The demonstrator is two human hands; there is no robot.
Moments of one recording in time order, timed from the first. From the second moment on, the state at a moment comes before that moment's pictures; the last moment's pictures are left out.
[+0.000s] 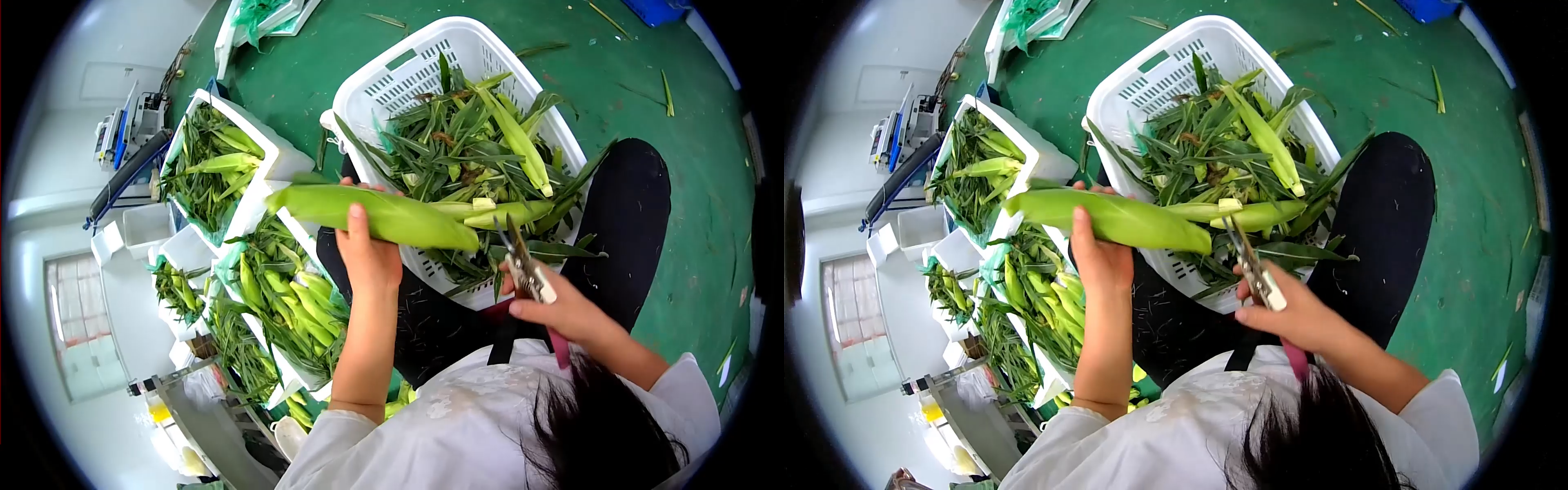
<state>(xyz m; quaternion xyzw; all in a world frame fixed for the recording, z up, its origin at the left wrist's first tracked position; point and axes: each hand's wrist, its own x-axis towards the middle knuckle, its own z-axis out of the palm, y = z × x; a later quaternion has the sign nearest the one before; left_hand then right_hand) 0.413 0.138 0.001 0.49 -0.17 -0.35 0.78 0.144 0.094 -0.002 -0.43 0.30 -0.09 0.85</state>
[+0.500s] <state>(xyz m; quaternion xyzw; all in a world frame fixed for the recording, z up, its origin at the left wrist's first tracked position) 0.382 0.141 -0.006 0.48 -0.03 -0.30 0.82 0.202 0.091 -0.032 -0.45 0.38 -0.14 0.80</state>
